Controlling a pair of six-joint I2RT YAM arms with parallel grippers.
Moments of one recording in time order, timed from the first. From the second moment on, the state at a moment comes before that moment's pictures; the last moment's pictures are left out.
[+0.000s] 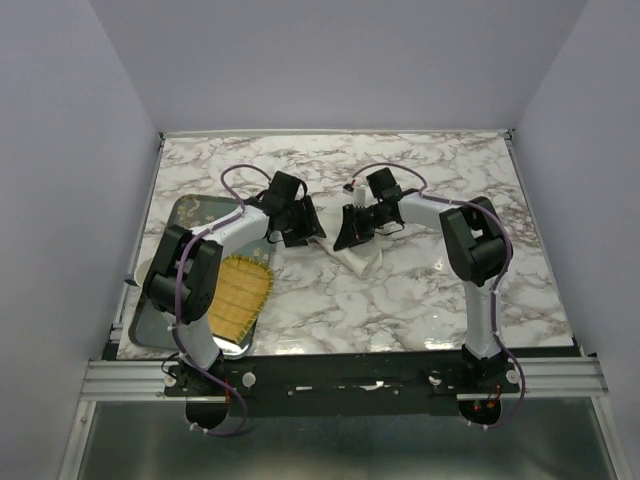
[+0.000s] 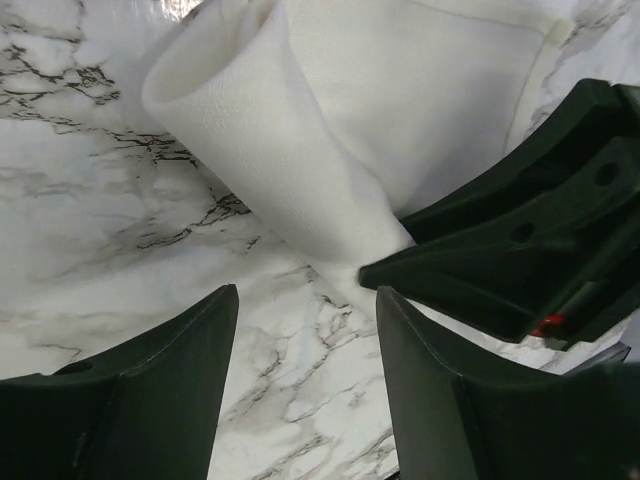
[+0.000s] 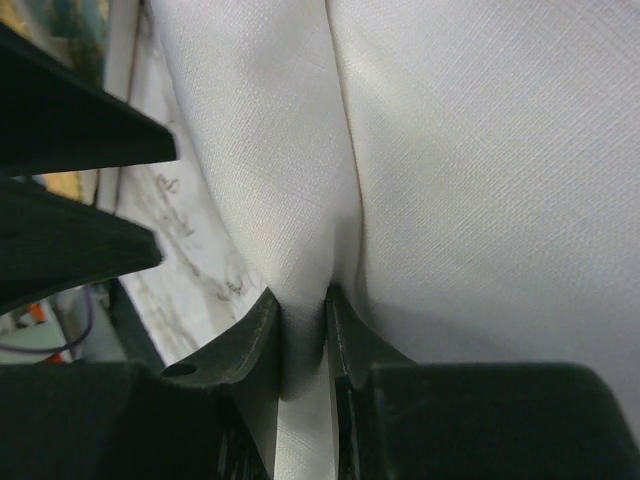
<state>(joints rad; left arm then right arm) -0.46 1.74 1.15 -0.32 0.21 -0.77 0.47 2.11 1.38 -0.32 -0.71 0.21</state>
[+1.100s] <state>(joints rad) -0.47 1.94 1.24 -0.26 0.28 -0.93 0.60 1.90 1.39 -0.59 -0.32 0.14</state>
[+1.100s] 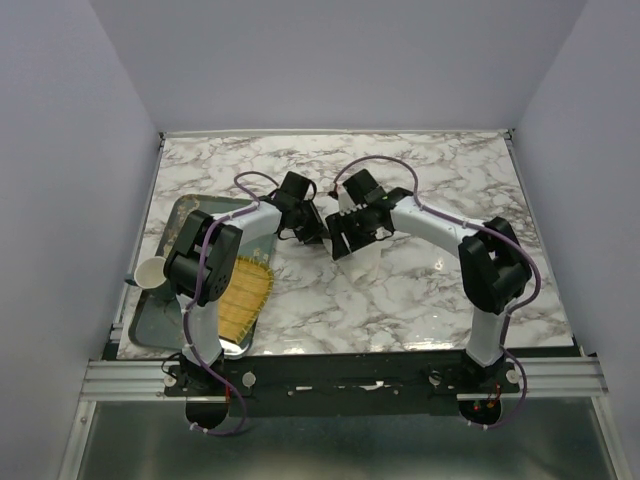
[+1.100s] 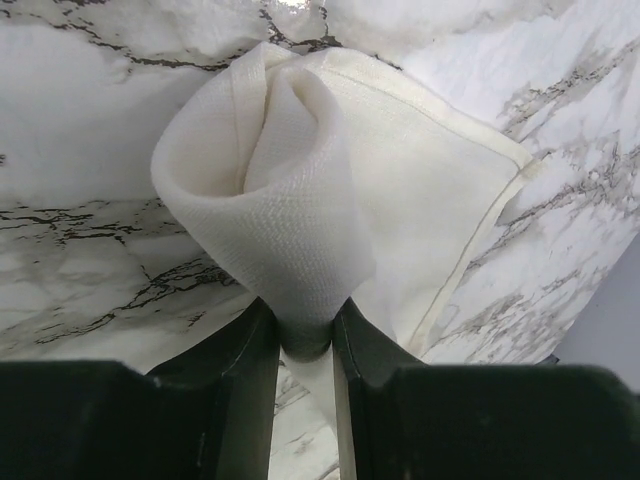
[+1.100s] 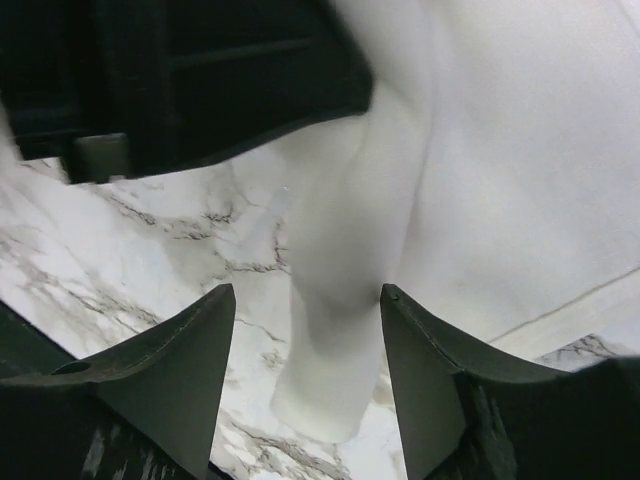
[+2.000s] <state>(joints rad) -0.47 1.93 1.20 -0.24 0.25 -0.96 0.80 1.99 1.45 -0.58 0.10 0.22</state>
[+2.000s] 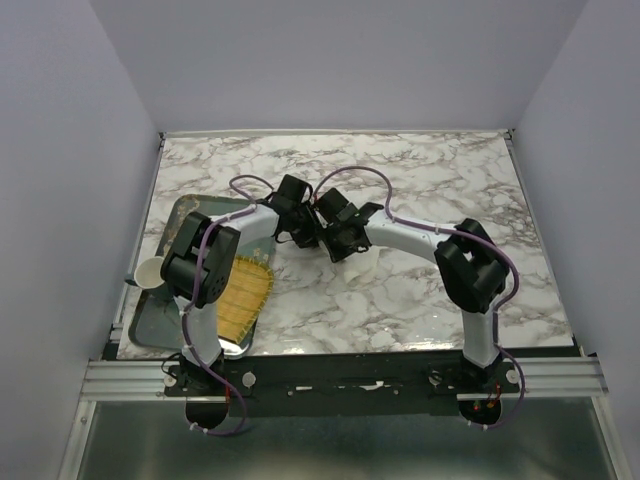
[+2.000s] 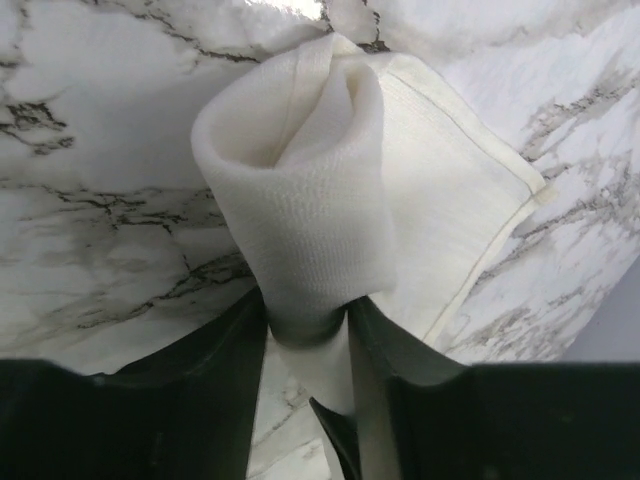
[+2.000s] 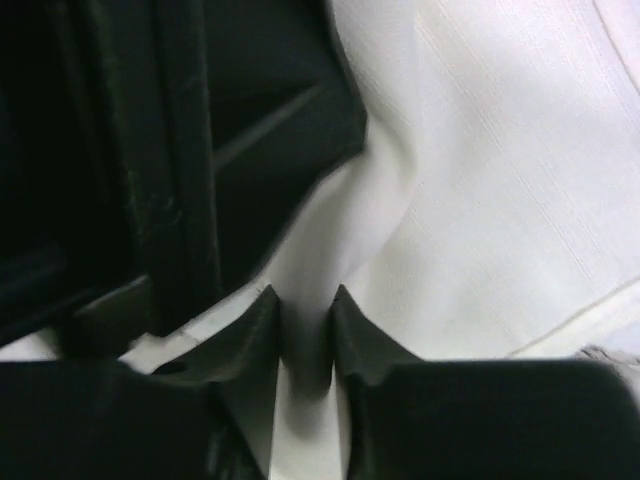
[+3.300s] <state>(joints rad) -0.50 1.91 1.20 -0.25 0.22 -0.93 0.39 2.13 1.34 -0.43 -0.93 0.12</state>
